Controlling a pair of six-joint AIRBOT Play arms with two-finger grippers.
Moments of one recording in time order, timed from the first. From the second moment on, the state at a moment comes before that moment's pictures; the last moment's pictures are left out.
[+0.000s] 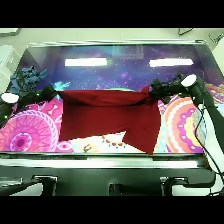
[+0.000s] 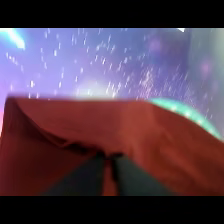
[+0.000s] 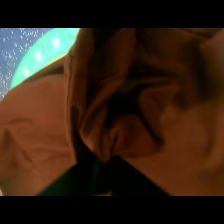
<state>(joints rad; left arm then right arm) 0.14 -1.33 1.02 0.72 -0.68 -1.36 -0.04 -1.57 1.36 -0.97 0.98 1.89</state>
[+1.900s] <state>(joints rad) 0.34 -1.34 0.65 0.84 -1.18 -1.23 -0.36 -1.59 1.25 -1.20 1.45 1.56</state>
